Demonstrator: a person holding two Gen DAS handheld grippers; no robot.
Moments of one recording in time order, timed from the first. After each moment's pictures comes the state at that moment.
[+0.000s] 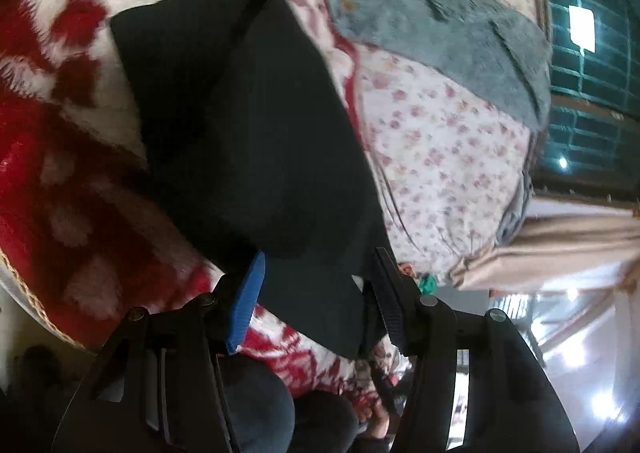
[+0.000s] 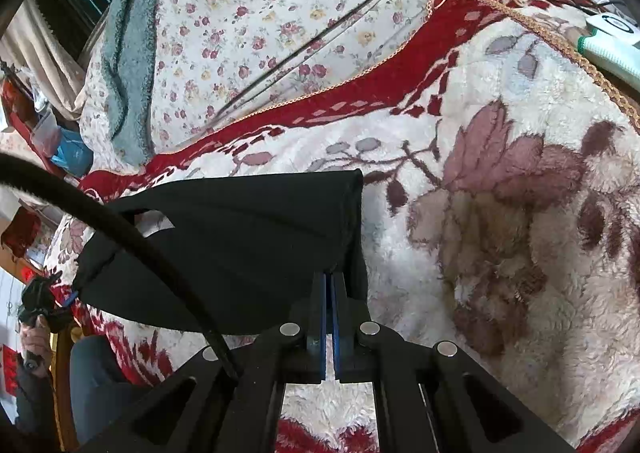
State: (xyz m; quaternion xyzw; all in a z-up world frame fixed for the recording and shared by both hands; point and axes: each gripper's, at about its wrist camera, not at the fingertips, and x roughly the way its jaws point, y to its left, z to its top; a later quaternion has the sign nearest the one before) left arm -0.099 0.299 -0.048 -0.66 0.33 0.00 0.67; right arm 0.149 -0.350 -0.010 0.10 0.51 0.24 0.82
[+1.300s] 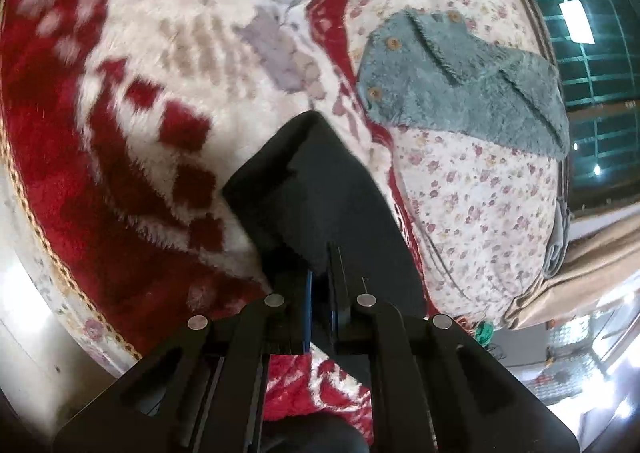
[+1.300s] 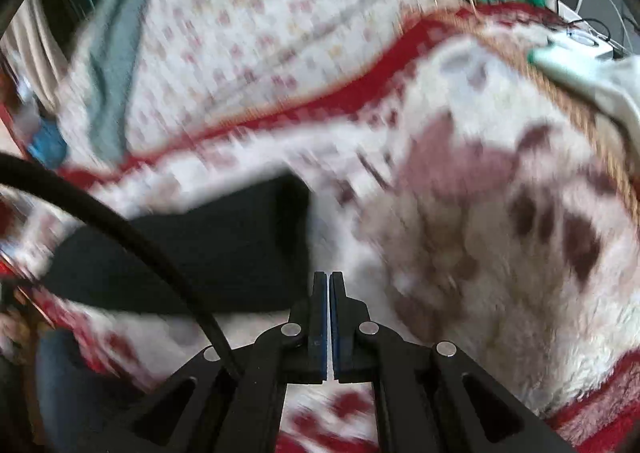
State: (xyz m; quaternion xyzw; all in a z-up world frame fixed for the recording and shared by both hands) left arm -0.128 0.342 -0.047 -0.59 0.30 0.12 0.74; right arm 0.136 -0.375 0.000 0.09 0.47 0.21 0.85
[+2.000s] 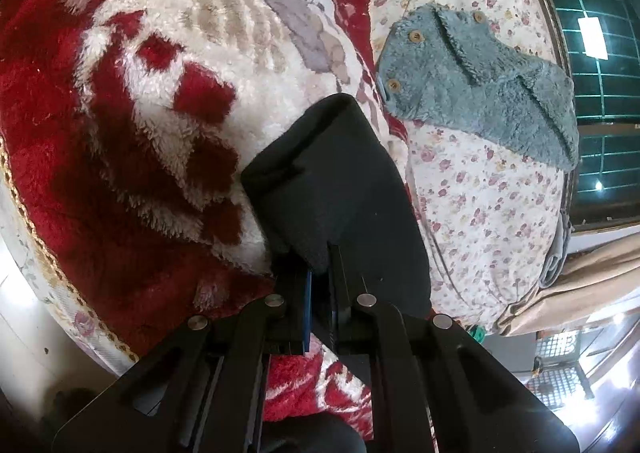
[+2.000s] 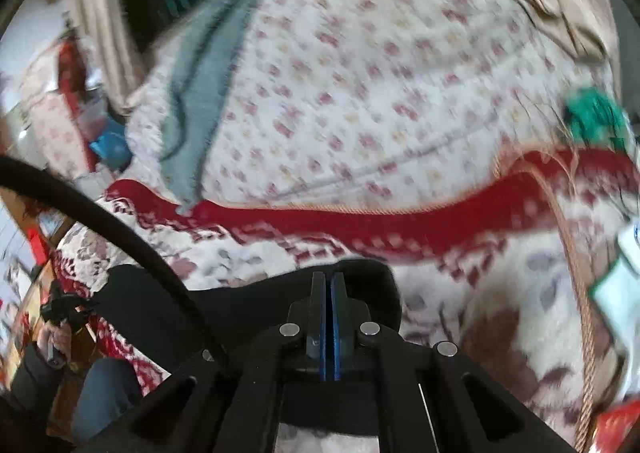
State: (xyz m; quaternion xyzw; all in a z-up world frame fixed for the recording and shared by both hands) left arm -0.126 0.343 -0.064 -0.61 0.31 0.12 0.72; right arm 0.179 -0.315 0.116 0.03 0.39 0.32 0.86
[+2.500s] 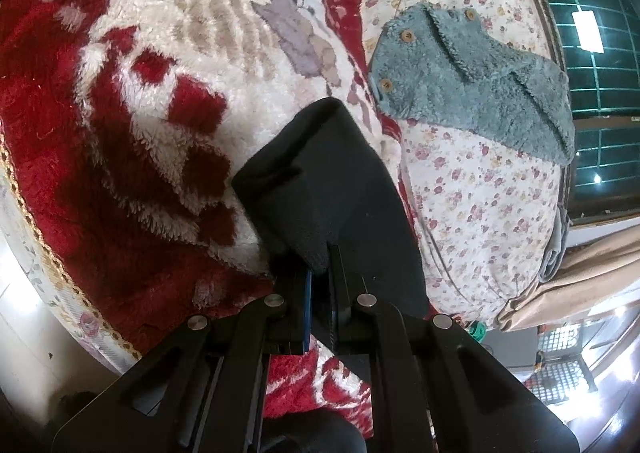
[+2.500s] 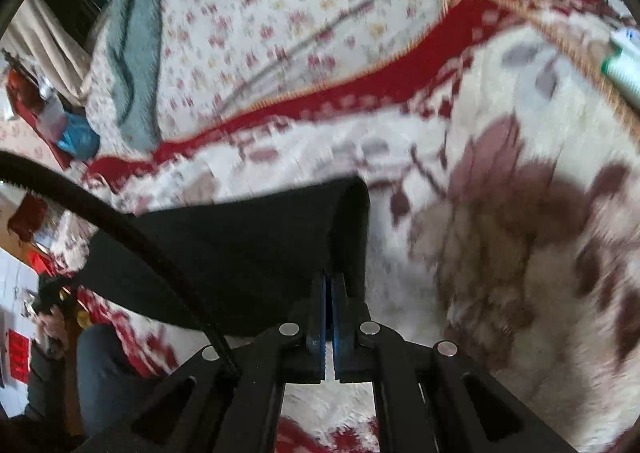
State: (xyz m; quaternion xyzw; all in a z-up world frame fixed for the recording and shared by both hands) left arm -0.128 0.342 -0.055 -0.60 0.31 0.12 0.73; right arm 0.167 -0.359 0.005 0.09 0.52 0.27 0.80
